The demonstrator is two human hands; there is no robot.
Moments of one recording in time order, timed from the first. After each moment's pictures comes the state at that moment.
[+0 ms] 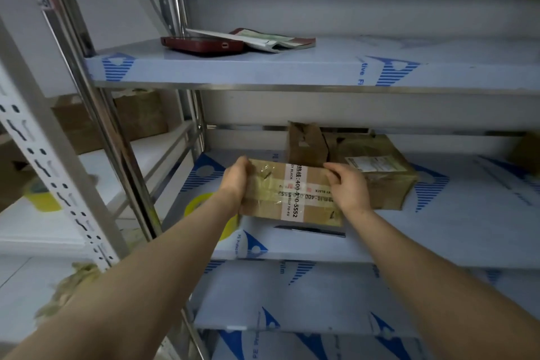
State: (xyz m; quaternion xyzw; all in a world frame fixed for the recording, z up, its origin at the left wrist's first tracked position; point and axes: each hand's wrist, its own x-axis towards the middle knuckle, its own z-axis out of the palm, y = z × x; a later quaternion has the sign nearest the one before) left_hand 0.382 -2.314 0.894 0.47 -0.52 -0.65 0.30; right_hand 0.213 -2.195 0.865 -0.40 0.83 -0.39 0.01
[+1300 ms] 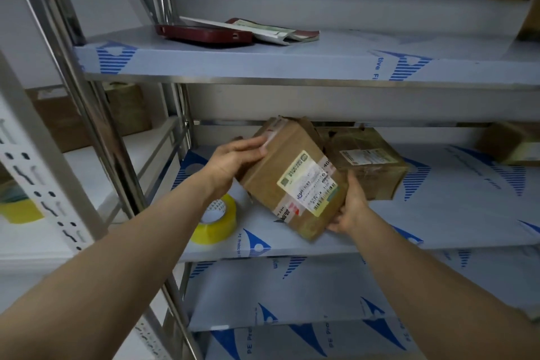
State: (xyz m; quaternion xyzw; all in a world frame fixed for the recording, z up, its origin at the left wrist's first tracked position) left_hand 0.409 -2.350 0.920 0.25 -0.65 -0.68 0.25; right_hand 0.249 -2.189 0.862 0.07 0.59 -0.69 0.40
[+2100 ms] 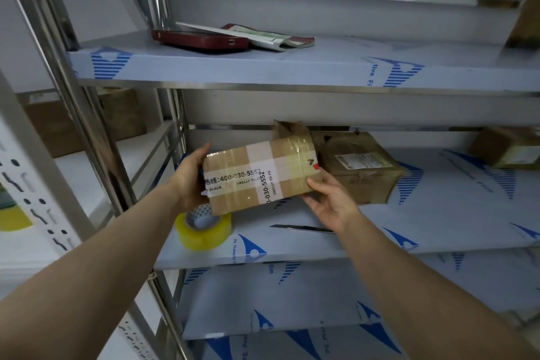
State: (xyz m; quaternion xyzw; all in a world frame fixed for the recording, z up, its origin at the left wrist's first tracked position) left_hand 0.438 -2.399 0.889 0.32 -0.48 -0.80 0.16; right_hand 0.255 -2.205 0.862 -0.08 0.44 -0.79 0.42
